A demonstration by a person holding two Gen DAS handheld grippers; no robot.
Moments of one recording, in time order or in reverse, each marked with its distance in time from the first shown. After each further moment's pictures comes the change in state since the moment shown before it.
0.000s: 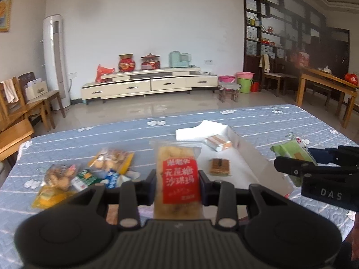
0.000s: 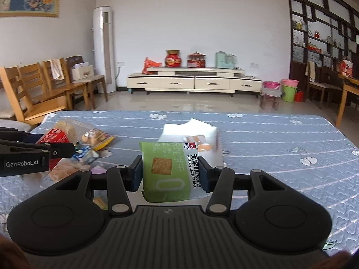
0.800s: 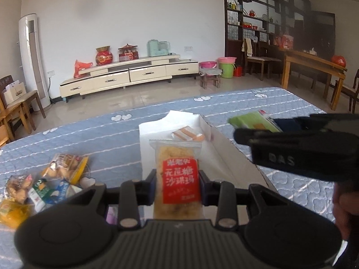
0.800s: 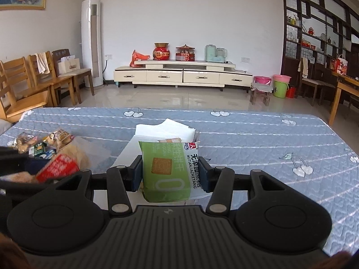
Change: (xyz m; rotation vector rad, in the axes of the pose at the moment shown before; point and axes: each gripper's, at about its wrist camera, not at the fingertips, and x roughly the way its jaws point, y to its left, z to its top) left arm 0.066 -0.060 0.008 0.067 0.067 -0.074; right arm 0.061 -0.036 0.019 -0.011 0.045 -0.059
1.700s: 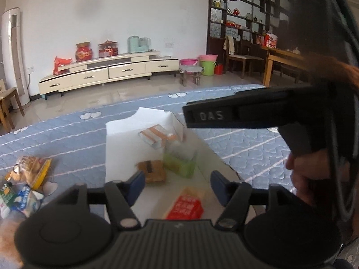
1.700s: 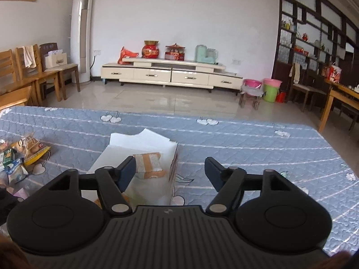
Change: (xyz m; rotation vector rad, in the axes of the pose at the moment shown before) left arm 0.022 -0.022 0.003 -0.009 0.003 -0.103; right arm 0.037 -0.018 0.025 -0.034 -0.002 -0.081
